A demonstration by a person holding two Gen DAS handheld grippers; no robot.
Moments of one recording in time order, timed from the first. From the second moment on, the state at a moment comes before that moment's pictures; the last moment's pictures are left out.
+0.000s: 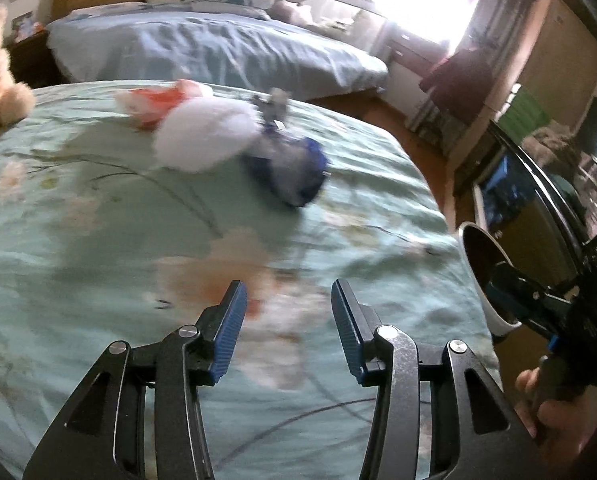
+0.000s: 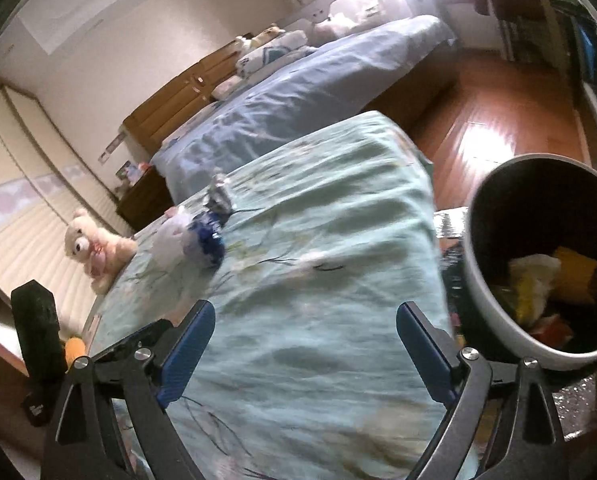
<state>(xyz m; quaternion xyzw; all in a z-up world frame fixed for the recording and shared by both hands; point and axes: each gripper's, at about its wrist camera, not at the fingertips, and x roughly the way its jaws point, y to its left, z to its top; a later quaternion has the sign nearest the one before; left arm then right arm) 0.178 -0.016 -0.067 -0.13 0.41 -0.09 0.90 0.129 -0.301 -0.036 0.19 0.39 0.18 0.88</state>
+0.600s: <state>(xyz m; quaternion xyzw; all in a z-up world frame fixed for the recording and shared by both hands) 0.192 0.037 -0.076 -0.16 0.42 -0.05 0.89 0.149 -0.242 -0.042 0.17 0.40 0.22 0.87</state>
